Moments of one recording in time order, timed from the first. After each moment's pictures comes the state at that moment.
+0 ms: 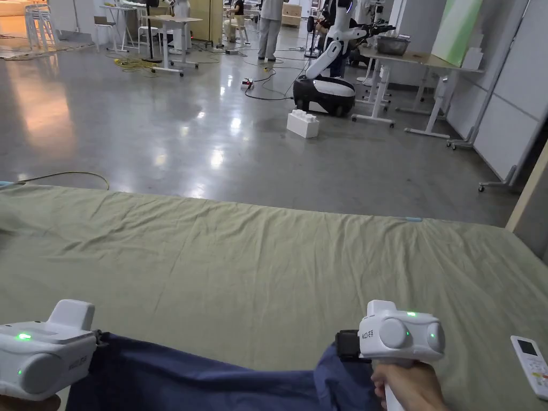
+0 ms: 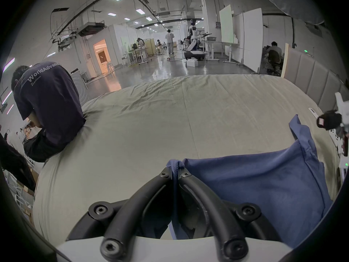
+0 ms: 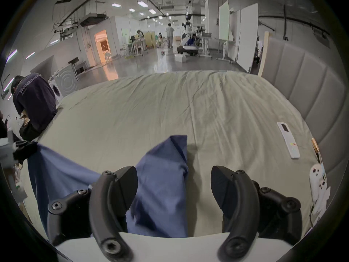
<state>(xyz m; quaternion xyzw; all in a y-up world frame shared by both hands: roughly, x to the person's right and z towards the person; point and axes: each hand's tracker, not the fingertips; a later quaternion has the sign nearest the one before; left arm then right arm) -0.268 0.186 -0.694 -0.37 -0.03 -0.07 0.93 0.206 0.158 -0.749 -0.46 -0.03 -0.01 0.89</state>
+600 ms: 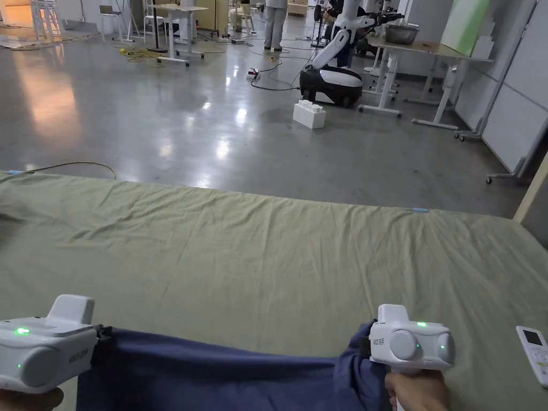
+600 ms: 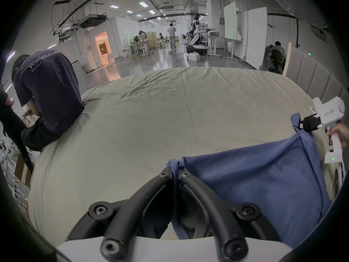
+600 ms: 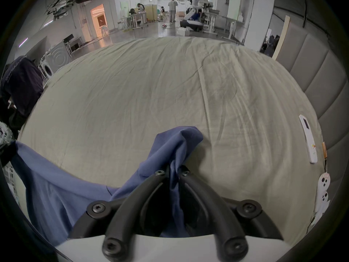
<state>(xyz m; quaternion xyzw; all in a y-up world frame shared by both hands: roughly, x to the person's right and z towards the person) -0.279 0.185 -0.680 -0.37 -0.02 -0.05 0.93 0.217 0.148 -0.713 -0.41 -0.04 0.00 0.91</state>
